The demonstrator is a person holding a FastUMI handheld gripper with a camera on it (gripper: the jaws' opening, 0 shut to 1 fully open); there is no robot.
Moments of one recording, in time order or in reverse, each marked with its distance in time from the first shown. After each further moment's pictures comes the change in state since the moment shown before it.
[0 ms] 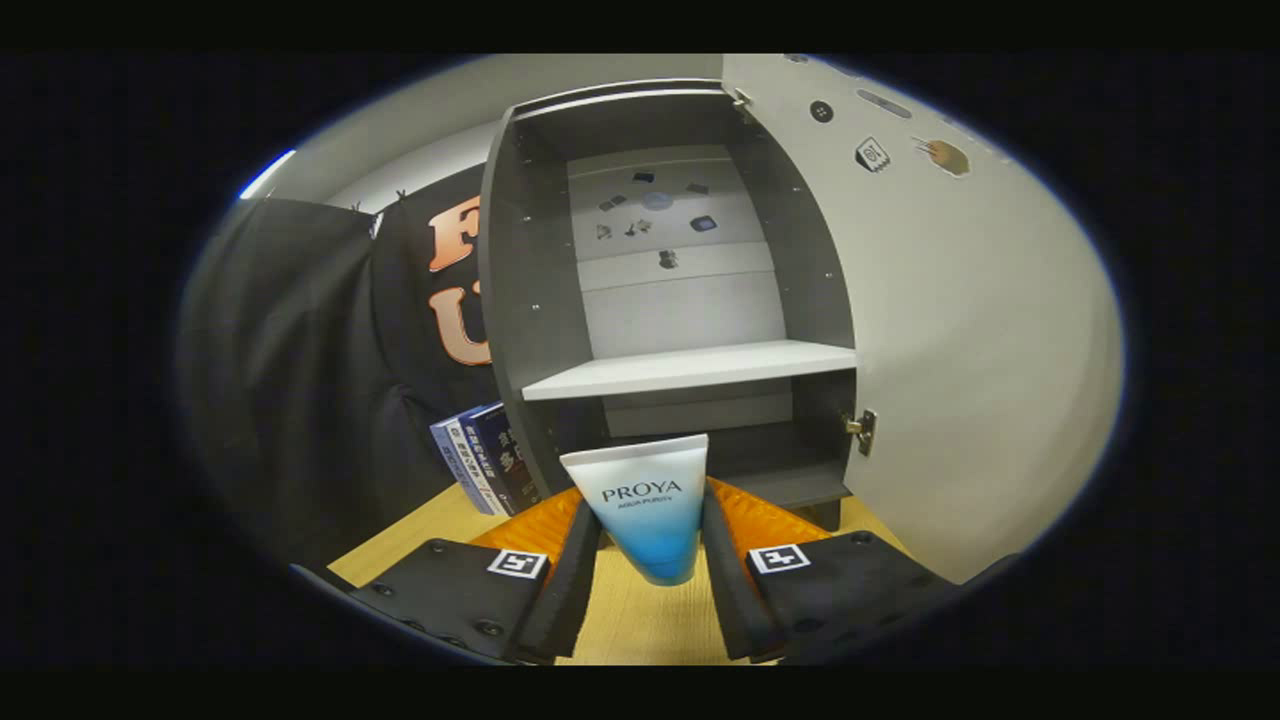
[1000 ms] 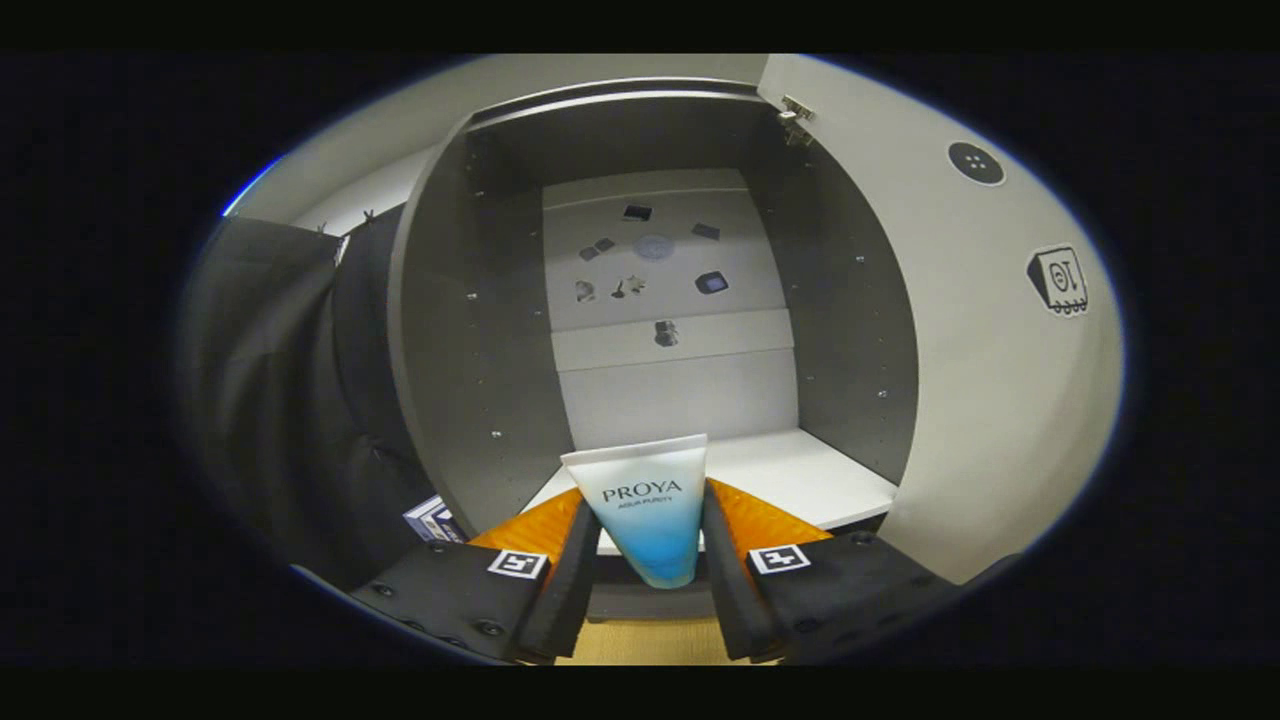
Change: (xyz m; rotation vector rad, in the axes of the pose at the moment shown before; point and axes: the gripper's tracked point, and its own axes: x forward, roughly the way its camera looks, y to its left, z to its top) arm 0.105 -0.002 0.155 0.002 -0.070 -0.073
